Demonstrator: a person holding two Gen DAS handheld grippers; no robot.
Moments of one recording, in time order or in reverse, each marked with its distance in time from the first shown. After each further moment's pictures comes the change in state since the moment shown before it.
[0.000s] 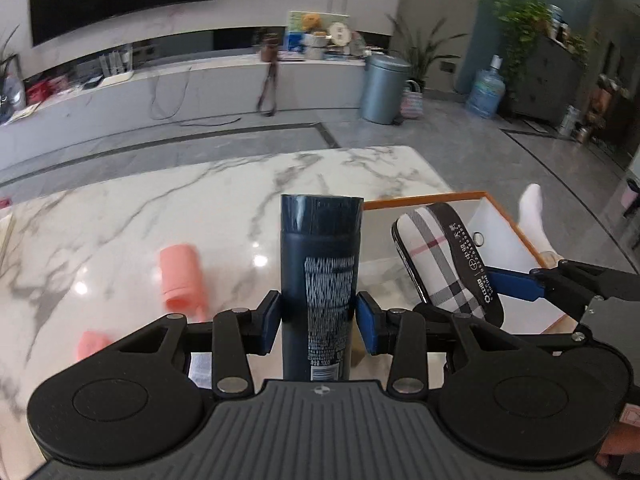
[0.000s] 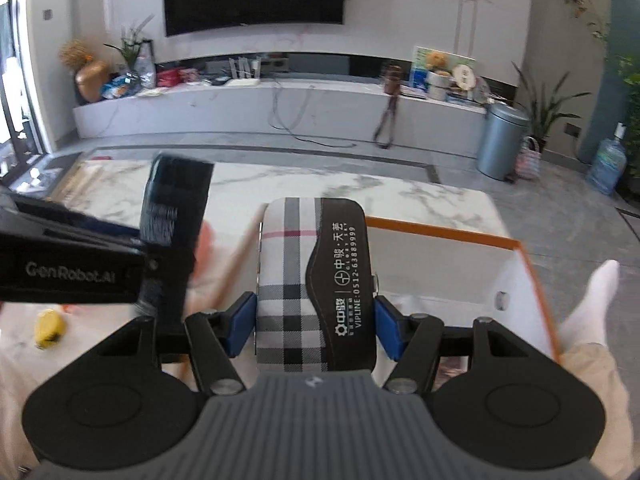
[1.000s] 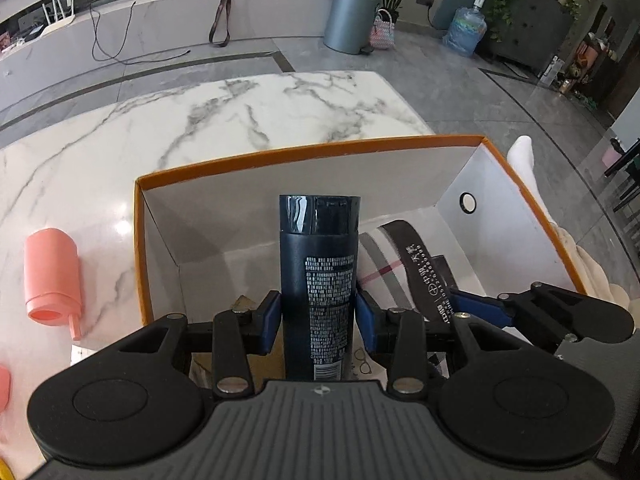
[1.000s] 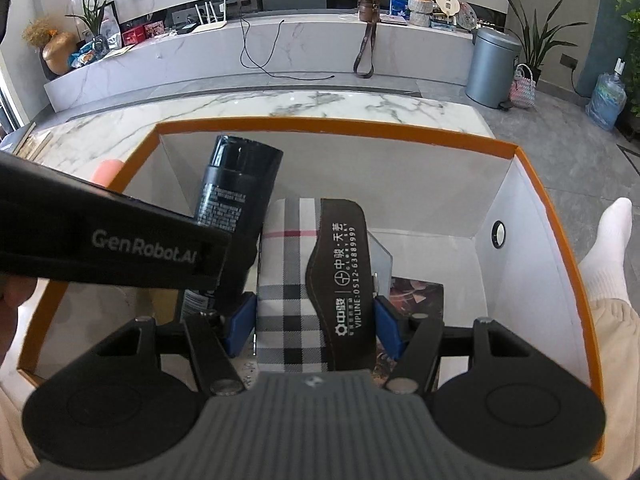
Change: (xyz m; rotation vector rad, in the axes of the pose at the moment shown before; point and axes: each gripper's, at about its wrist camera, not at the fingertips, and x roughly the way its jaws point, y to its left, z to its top) left arm 0.125 -0.038 0.012 0.003 0.214 -0.086; right arm 0.093 -0.062 -0.026 0.079 0.183 0.002
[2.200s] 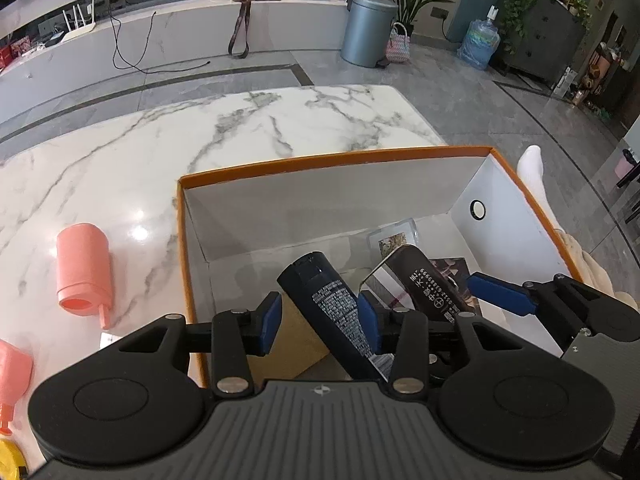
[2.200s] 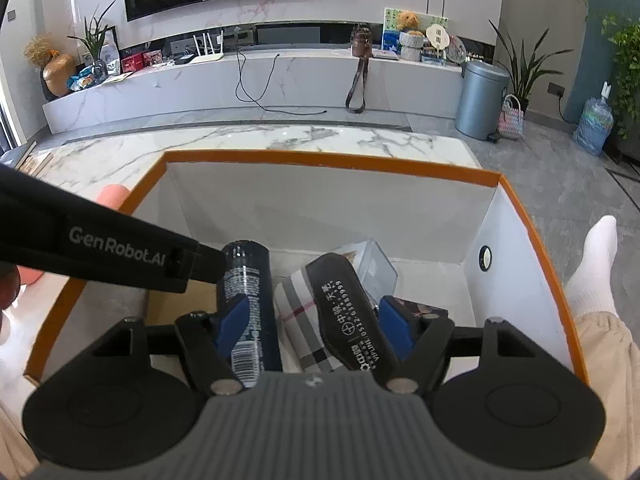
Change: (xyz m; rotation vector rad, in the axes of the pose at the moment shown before) left arm -0.028 0.006 -0.010 -0.012 -0.047 0.049; right arm -0.019 0.010 -0.005 -0.011 -0.118 -0.032
